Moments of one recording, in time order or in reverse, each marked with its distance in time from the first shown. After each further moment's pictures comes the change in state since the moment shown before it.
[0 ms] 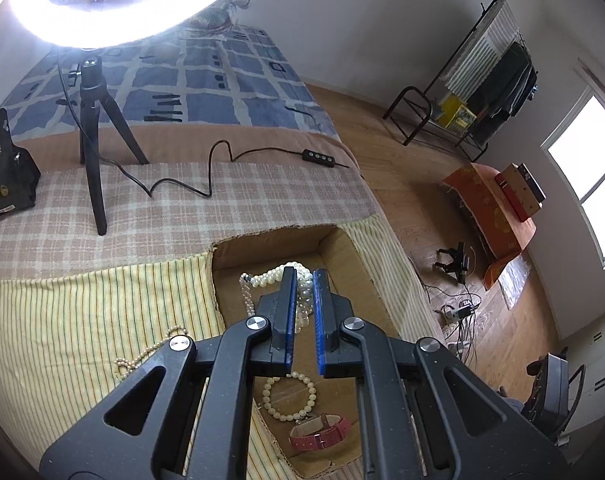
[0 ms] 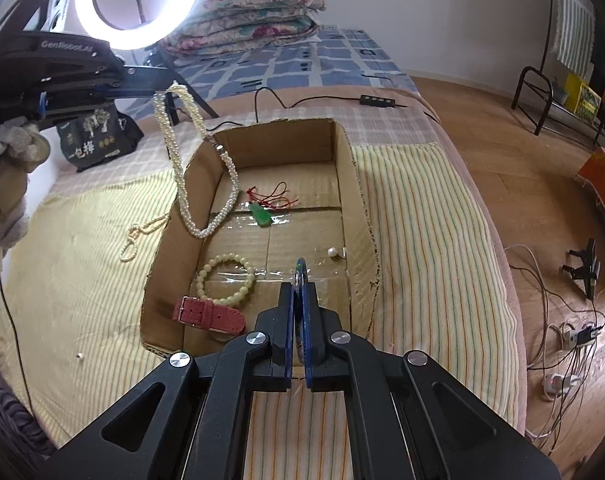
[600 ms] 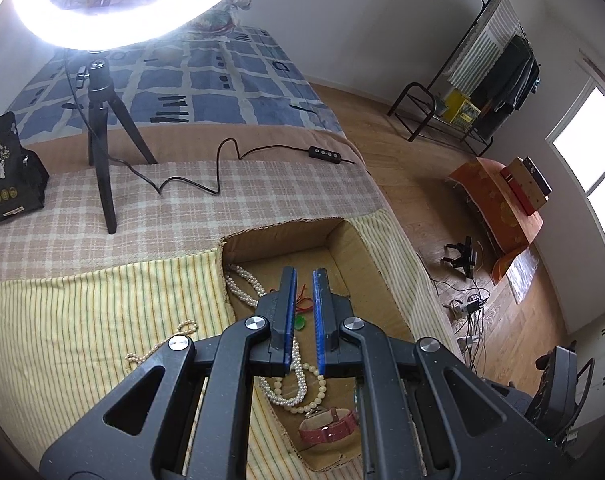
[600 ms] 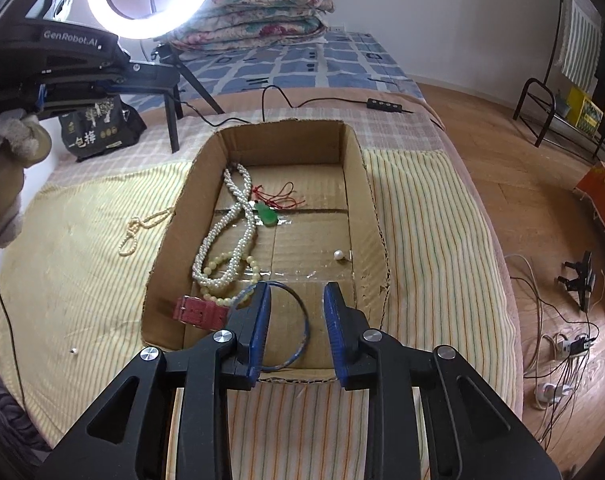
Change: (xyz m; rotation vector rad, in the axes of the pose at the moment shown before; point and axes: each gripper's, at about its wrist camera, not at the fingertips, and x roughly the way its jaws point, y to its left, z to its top) left arm -0.008 0.001 -0.006 0.018 -0.001 0.031; right arm -0.001 0.010 0.000 -0.034 -0.008 -0.022
